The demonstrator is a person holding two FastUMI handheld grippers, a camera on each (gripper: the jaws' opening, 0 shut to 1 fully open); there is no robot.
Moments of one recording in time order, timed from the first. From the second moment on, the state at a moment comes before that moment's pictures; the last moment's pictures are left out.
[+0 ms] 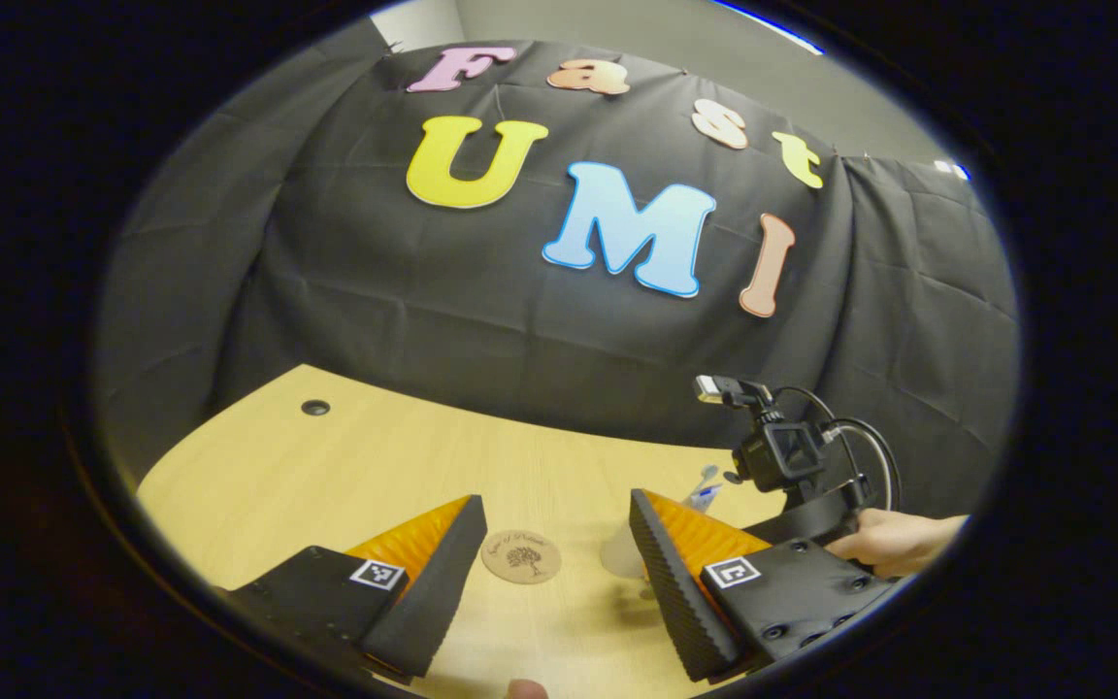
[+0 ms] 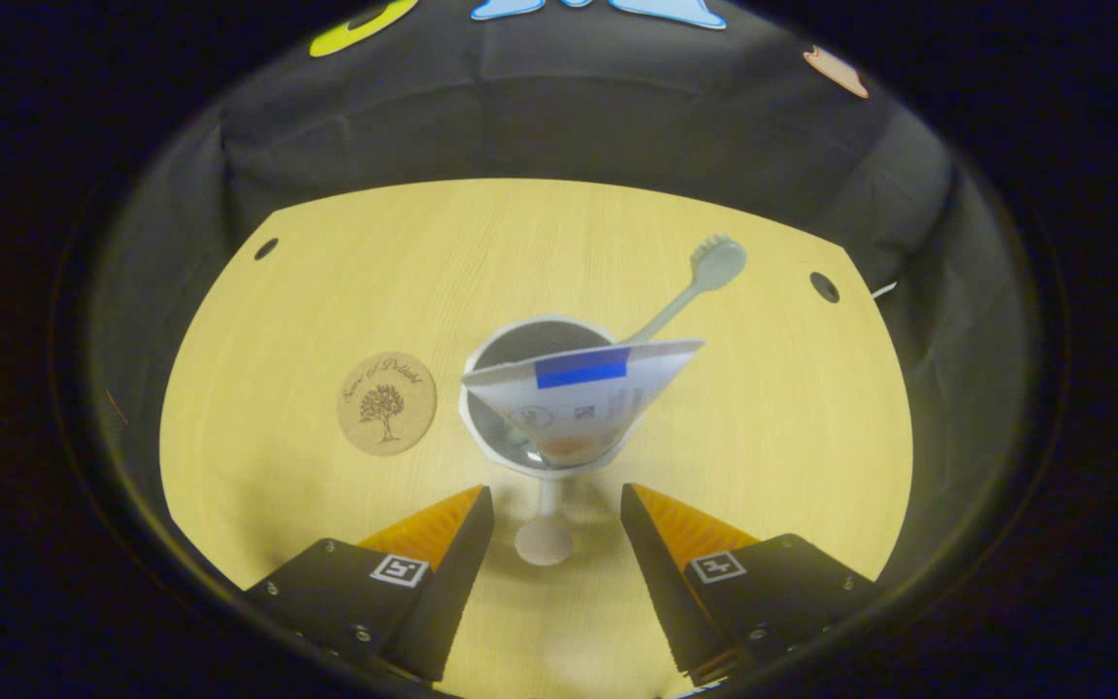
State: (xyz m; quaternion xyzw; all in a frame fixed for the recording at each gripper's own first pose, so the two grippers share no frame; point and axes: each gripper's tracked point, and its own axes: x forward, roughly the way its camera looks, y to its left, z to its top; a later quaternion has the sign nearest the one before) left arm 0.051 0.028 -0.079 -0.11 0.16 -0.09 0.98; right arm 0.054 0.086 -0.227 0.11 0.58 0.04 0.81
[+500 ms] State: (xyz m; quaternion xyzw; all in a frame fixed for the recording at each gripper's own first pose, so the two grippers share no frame) left arm 0.050 0.040 -0.090 -0.11 0.17 -0.09 0.98; right arm 0.061 0.095 -0.253 0.09 0.60 0.06 0.79
